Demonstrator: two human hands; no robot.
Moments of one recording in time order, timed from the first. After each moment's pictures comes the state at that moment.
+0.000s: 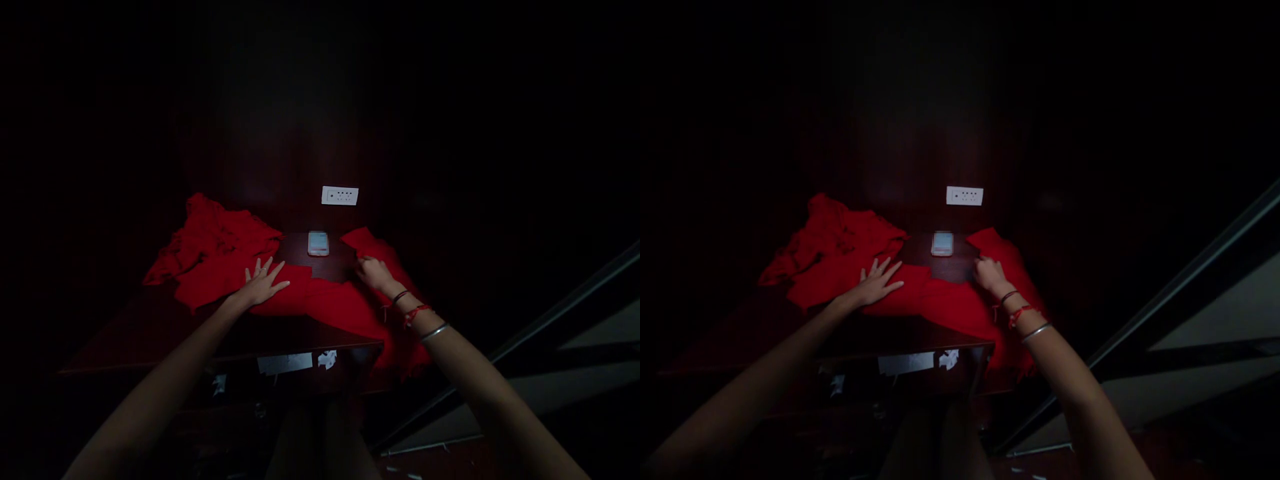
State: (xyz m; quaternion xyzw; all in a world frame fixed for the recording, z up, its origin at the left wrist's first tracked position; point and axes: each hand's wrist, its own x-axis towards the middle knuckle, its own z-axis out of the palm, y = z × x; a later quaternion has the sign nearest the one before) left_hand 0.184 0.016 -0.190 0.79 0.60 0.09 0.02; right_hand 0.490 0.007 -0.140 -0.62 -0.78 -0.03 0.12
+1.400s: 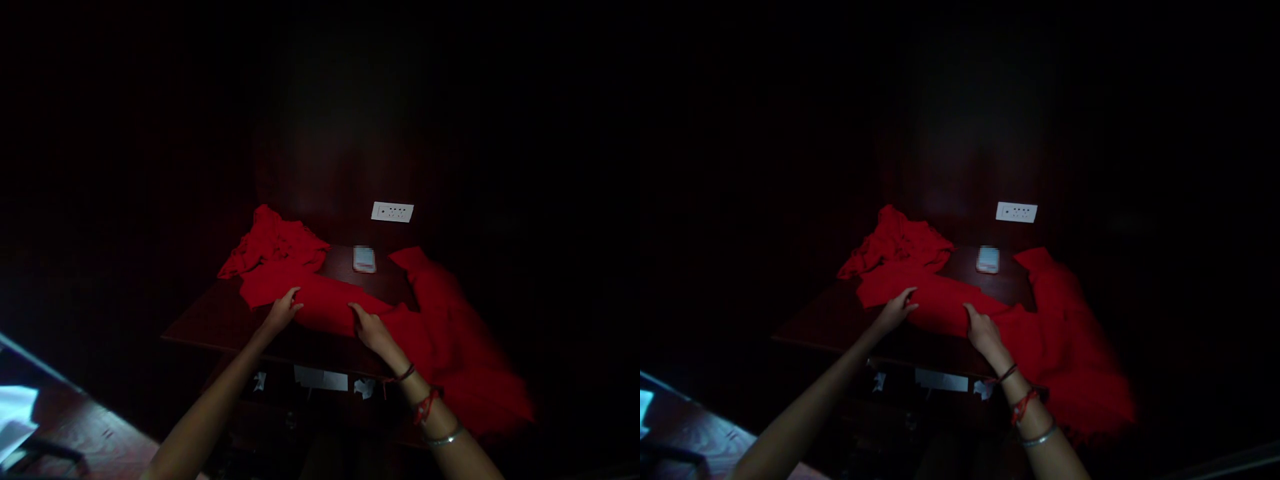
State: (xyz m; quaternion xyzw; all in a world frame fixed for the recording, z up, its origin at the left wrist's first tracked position) left_hand 0.141 -0.025 -0.216 0.64 0.64 0.38 0.19; right_hand 0.382 -0.038 -0.189 -0.58 -0.80 0.12 0.08
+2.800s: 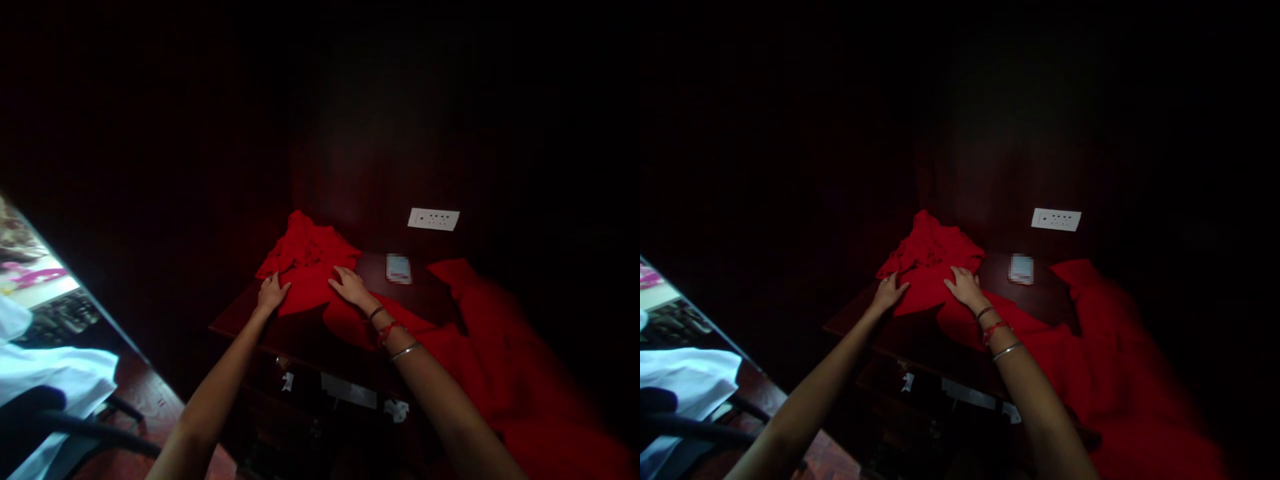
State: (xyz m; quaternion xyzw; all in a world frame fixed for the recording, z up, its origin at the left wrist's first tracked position) left_hand 0.042 -0.011 -0.202 0.51 0.83 0.21 0.04; right_hand 0.261 0.046 -0.162 -0.44 -0.88 0.10 0.15
